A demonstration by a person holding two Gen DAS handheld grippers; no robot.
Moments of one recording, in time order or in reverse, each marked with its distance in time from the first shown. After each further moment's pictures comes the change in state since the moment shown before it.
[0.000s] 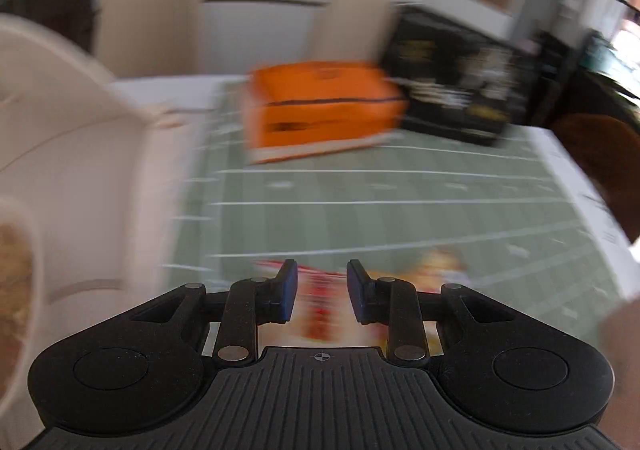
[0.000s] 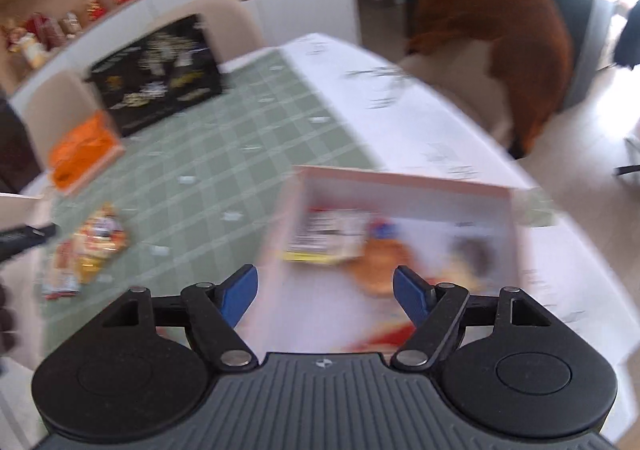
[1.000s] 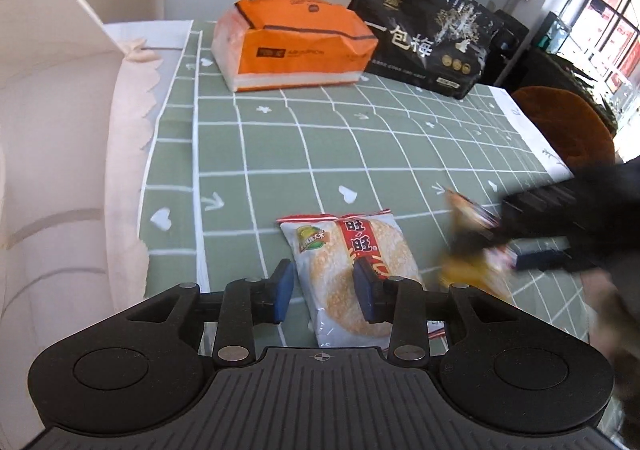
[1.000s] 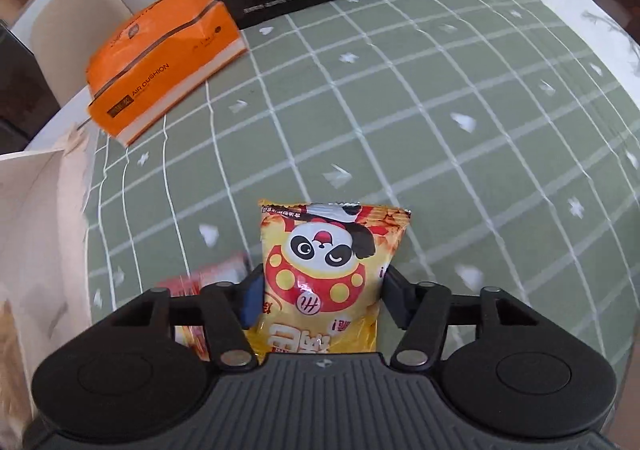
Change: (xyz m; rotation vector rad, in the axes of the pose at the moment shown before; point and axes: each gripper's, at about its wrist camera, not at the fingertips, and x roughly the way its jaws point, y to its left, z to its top) left arm 0.006 0.017 -0.047 0.059 0.075 -0.209; right arm 0.160 0.252 0.023 -0.026 0.278 0.024
